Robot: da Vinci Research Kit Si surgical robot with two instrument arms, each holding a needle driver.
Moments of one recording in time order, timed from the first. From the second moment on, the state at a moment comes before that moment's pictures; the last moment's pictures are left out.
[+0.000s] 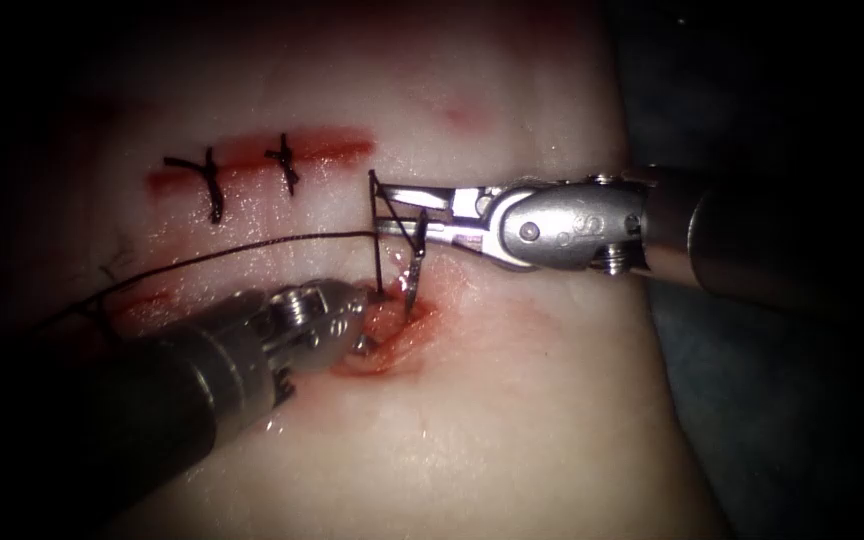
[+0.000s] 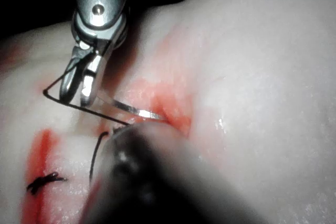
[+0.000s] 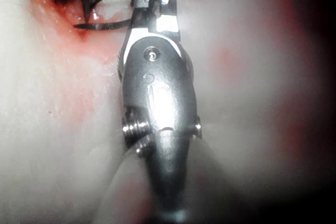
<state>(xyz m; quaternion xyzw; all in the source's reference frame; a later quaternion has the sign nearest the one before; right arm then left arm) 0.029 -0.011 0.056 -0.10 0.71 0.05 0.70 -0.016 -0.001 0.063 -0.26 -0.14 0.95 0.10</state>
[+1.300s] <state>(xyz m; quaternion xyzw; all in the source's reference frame) 0.029 -0.012 0.057 -0.06 0.71 0.08 0.70 -0.015 -0.006 0.054 -0.32 -0.07 0.93 0.17</state>
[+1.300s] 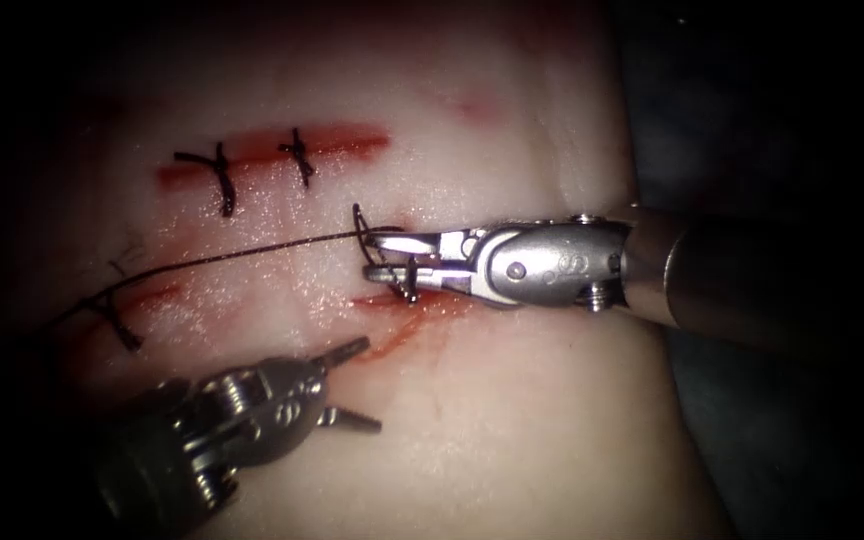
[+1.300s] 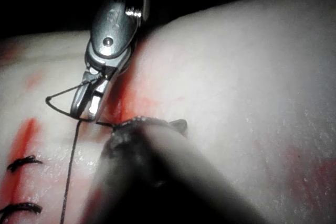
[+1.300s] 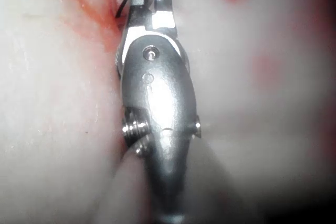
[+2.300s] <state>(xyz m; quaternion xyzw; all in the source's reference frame) 0.028 -0.010 0.058 0.03 0.70 0.16 0.69 -0.017 -0.010 0.058 -0.34 -0.07 0.93 0.15</state>
